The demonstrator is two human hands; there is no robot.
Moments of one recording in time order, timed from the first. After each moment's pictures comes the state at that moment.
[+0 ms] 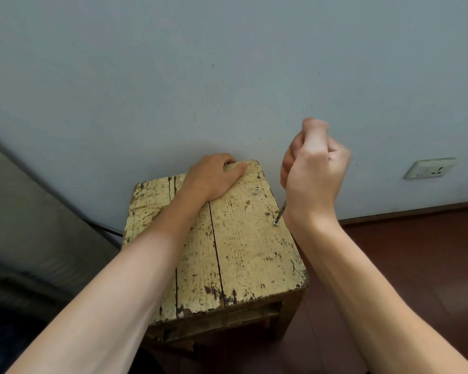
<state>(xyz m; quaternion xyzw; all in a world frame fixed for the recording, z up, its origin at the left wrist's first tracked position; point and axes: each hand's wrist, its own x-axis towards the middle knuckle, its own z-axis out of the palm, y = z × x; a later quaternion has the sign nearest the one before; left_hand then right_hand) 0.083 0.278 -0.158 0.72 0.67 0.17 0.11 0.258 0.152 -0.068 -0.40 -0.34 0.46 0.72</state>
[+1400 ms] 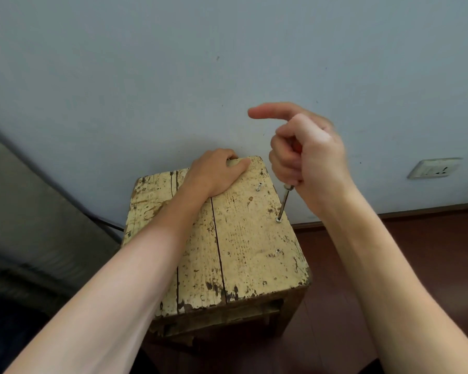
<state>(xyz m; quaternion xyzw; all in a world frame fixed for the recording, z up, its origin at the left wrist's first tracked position) 0.085 0.276 -0.156 0.72 0.66 0.17 0.10 0.282 0.175 -0.065 -0.28 -0.52 0.57 0.56</state>
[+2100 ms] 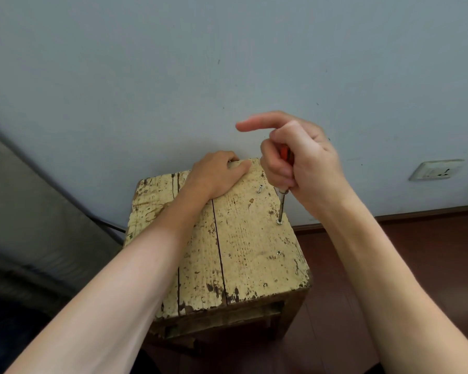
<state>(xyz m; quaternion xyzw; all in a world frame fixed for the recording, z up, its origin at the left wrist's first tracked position) 0.088 0.273 -0.152 0.72 0.67 0.16 0.10 0.279 0.176 -0.068 -0.23 -0.58 0.58 0.53</state>
